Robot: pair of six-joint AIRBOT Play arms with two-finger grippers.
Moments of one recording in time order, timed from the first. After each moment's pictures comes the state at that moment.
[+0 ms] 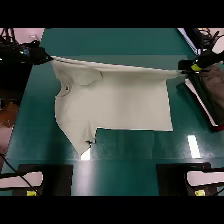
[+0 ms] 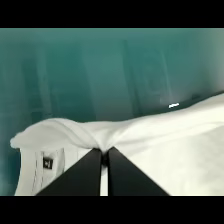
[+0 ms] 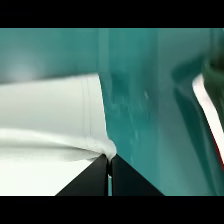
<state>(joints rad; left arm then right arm) 0.15 -1.46 1.57 0.92 -1.05 -1.21 -0.06 -1.55 1.64 -1.56 1.20 1.66</state>
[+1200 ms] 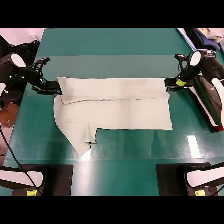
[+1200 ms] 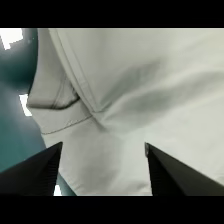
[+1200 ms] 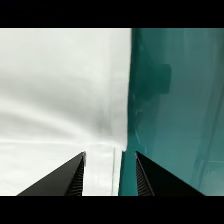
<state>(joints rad) 0.09 -1.58 1.45 1.29 -1.33 -1.35 0.01 -1.65 1.55 -1.54 1.36 1.66</state>
